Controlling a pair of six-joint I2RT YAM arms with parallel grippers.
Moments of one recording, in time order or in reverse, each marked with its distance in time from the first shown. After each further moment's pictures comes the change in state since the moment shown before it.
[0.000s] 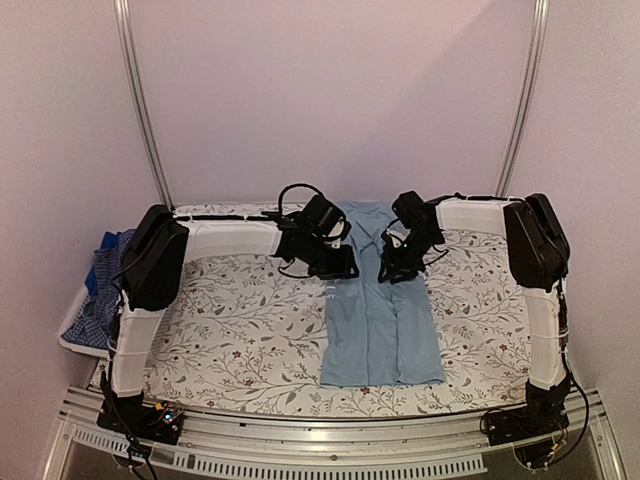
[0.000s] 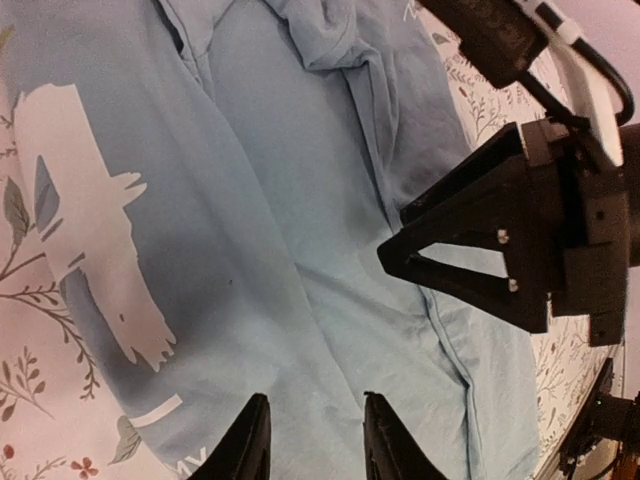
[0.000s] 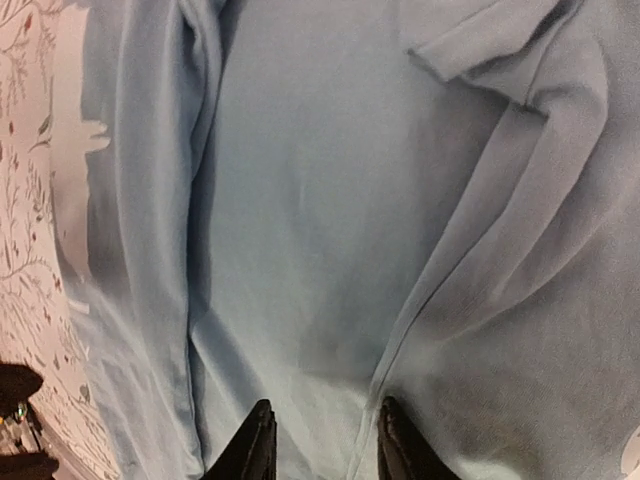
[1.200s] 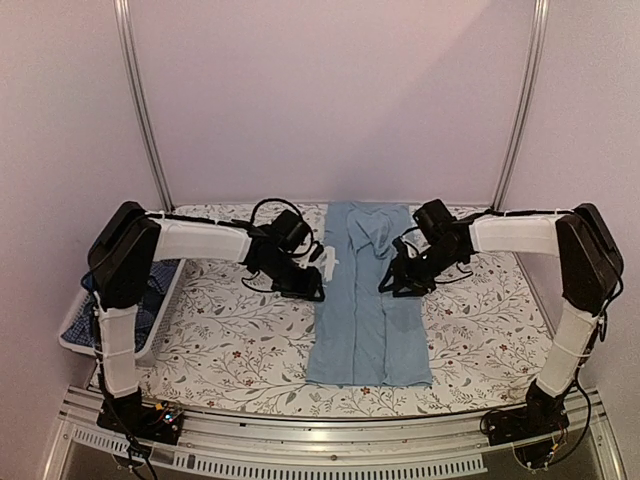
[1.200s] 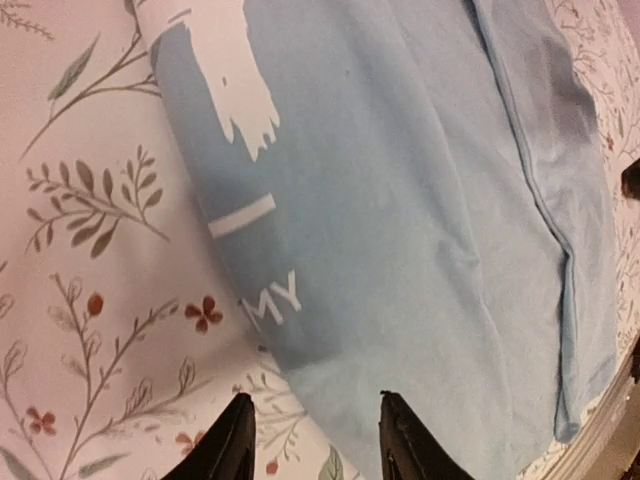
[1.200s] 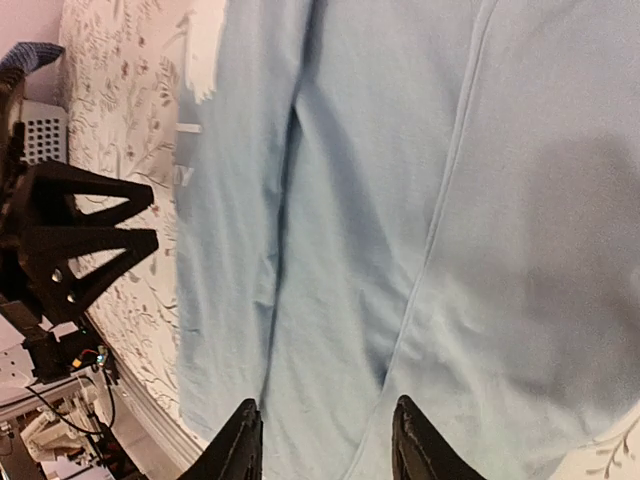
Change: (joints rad) left arm 0.072 -0.127 -0.288 -0.045 0.061 0.192; right arm 0.037 -0.348 -0.493 0.282 -0.216 0.183
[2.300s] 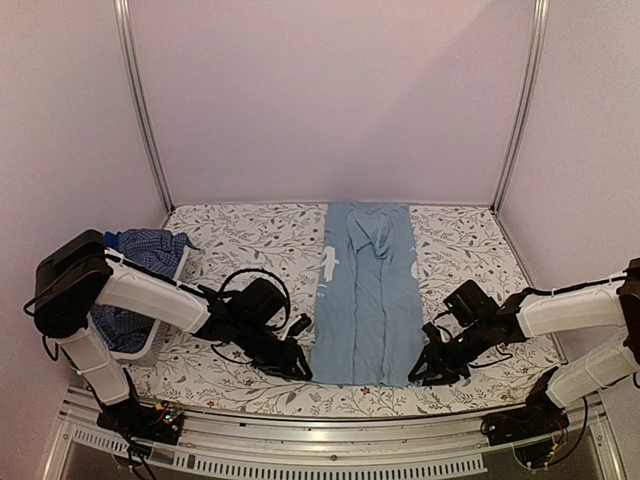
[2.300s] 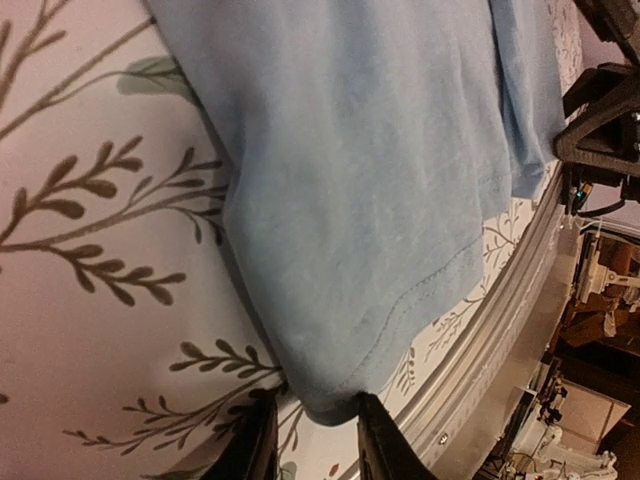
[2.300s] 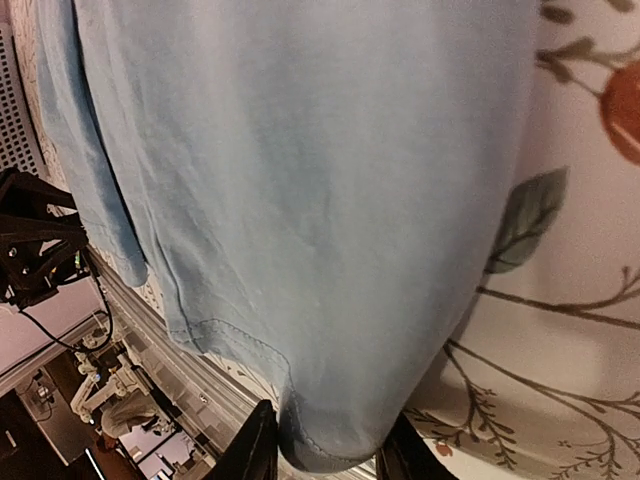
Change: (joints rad) left arm -0.214 -0.409 -0.721 0.352 0.285 -0.322; right arm 0.167 -0.539 -0.748 0.166 -0.063 0.350
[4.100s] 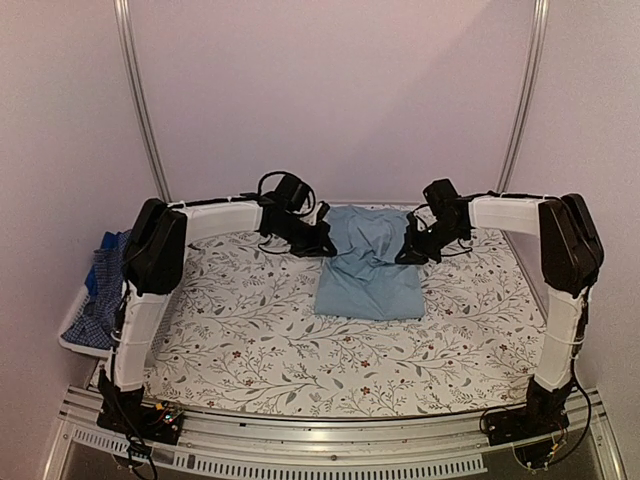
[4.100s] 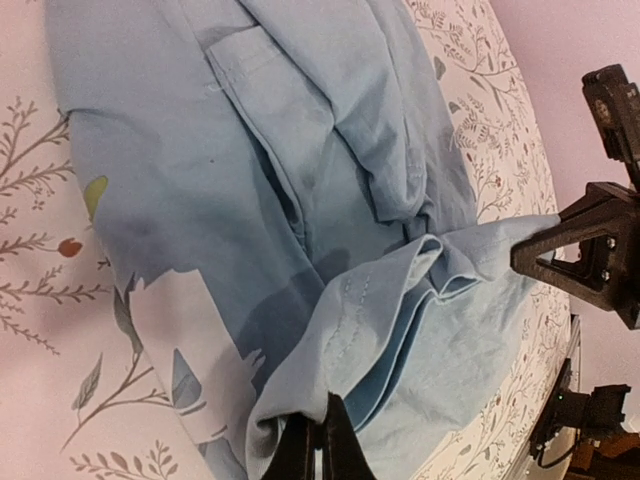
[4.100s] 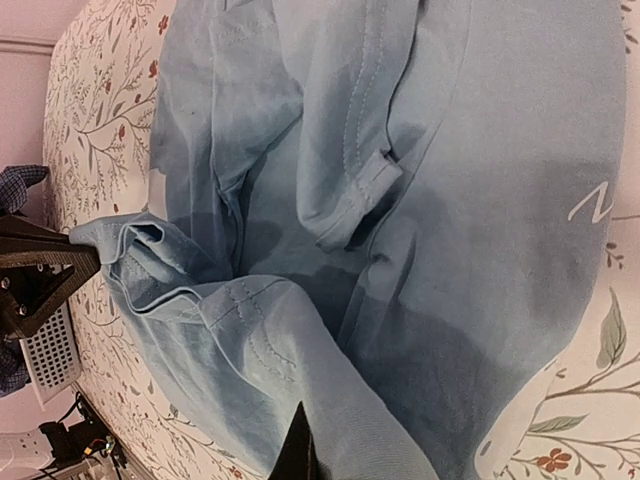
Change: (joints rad) left arm 0.333 0.624 1.138 -0.355 -0.074 0.232; right arm -0.313 0.651 0.987 -0.217 0.140 -0.364
